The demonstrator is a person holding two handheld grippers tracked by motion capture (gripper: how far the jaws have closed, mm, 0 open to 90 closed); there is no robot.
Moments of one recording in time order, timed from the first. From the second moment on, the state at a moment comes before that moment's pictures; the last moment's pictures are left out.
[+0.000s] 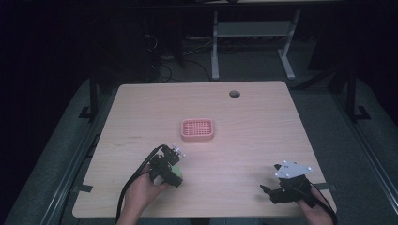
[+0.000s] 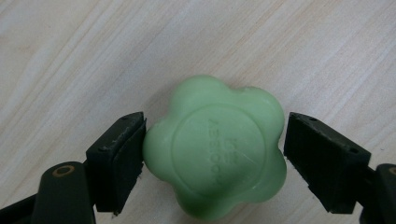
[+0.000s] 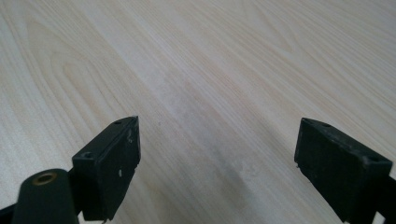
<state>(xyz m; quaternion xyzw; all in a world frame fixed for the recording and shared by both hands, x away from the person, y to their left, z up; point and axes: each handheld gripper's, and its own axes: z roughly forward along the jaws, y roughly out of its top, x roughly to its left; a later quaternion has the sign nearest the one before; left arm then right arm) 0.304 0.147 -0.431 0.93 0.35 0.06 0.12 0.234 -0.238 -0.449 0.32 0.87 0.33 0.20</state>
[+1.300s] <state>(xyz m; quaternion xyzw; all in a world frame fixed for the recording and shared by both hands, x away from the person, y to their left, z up) 0.310 0.148 -0.440 0.92 0.38 0.03 0.10 0.233 -0.237 -0.448 0.32 0.87 0.33 0.20</state>
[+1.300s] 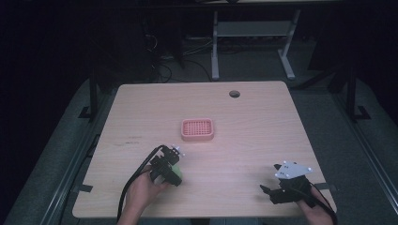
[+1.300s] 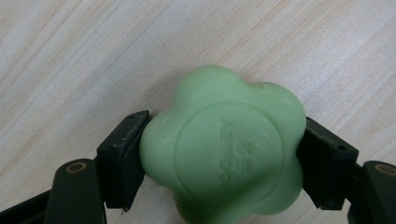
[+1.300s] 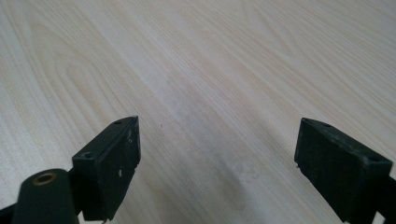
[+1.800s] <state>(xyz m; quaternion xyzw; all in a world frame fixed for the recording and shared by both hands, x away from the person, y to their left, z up) 0.312 0.146 -0.429 0.92 0.37 0.05 0.13 0.233 -0.238 -0.447 0.32 0.87 0.33 0.21</state>
